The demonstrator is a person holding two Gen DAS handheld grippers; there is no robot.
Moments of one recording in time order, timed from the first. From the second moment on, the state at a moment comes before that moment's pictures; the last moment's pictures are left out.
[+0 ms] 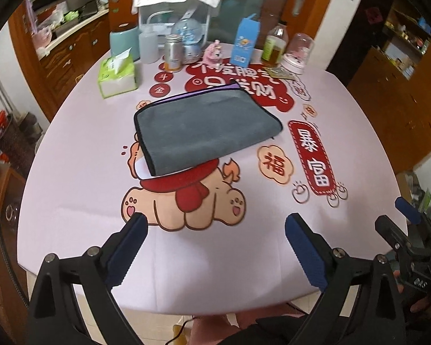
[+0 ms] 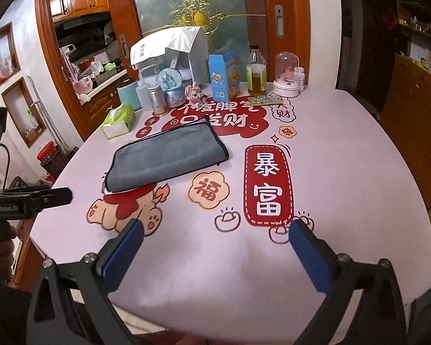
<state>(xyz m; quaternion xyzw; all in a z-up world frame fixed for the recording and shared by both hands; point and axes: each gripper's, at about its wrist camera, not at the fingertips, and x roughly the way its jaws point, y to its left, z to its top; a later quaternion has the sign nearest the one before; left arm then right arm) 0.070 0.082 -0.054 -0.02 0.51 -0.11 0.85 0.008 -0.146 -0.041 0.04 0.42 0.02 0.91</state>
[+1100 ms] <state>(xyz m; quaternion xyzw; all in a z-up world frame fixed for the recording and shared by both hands) 0.016 0.066 -0.005 0.02 0.44 -0.02 0.90 -0.023 -0.104 0.007 0.06 0.43 0.00 0.90</state>
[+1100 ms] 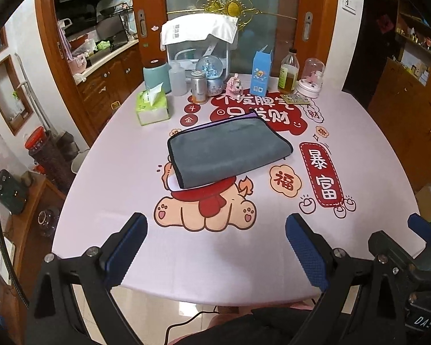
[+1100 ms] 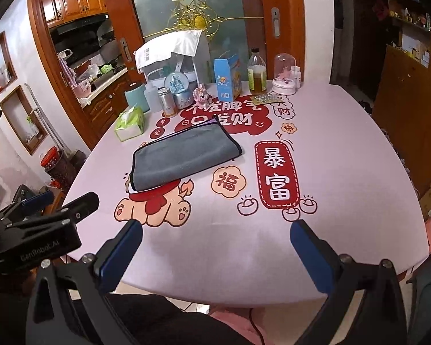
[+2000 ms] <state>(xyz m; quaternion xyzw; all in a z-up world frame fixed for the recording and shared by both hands) 0.021 0.060 0.001 0.04 0.42 -0.04 0.90 -0.015 -0.102 0.004 0.06 0.44 -0.02 0.90</state>
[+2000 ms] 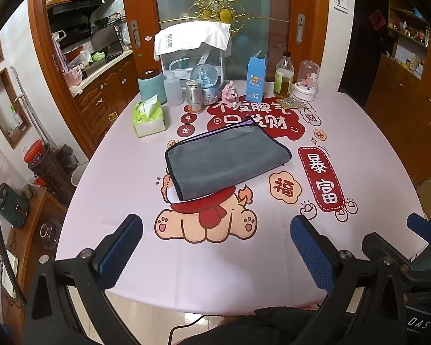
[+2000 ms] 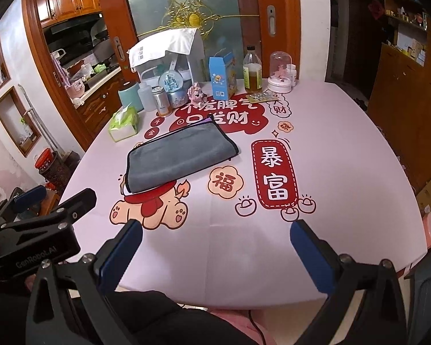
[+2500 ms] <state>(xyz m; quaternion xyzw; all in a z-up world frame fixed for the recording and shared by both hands) 0.023 0.052 0.000 0.04 0.43 -0.04 0.90 -0.015 -0.109 -0.003 0.07 0.45 -0.02 0.89</state>
